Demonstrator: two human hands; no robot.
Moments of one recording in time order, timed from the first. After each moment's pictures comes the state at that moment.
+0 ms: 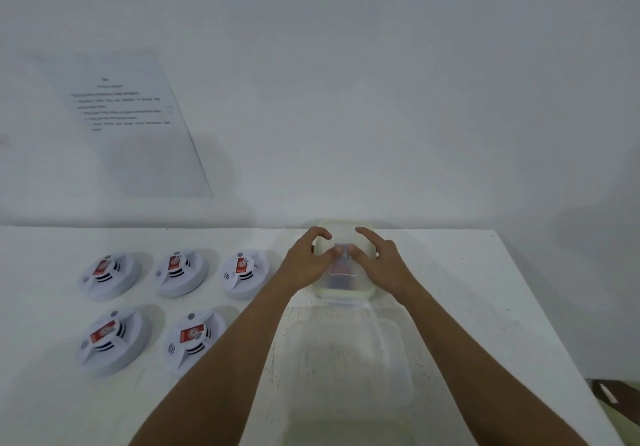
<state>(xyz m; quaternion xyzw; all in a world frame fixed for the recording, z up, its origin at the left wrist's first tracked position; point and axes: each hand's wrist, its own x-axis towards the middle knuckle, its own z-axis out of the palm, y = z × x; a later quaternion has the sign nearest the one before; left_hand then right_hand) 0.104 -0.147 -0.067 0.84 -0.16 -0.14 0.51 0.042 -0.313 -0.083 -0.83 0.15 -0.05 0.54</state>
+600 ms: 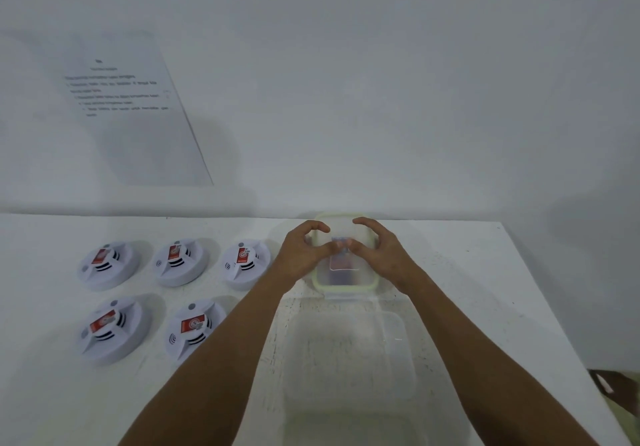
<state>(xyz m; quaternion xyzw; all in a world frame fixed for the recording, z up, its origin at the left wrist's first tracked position) 0.108 -0.139 -0.075 0.77 -0.12 -0.14 0.61 0.047 -0.312 -0.080 -0.79 0.10 -0.05 0.60</state>
